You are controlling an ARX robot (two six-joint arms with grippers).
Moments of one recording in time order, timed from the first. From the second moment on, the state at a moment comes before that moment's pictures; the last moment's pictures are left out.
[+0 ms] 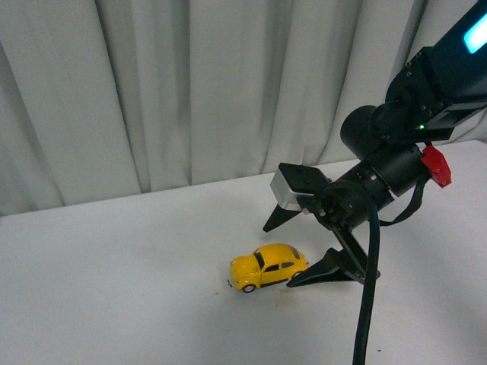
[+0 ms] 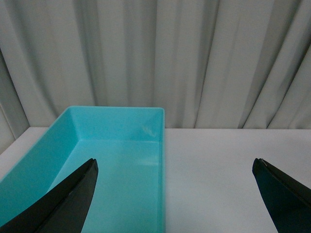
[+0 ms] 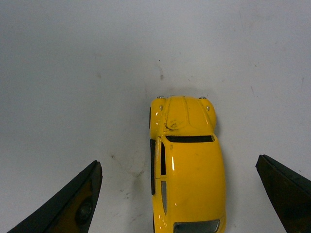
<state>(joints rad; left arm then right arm) 0.00 0.01 0.01 0.00 0.00 0.00 -0.08 2.27 1.40 -0.61 -0.83 -1.64</state>
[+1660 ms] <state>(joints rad) 0.00 0.01 0.01 0.00 0.00 0.00 -0.09 2.37 1.48 -0.65 -0.75 -1.73</state>
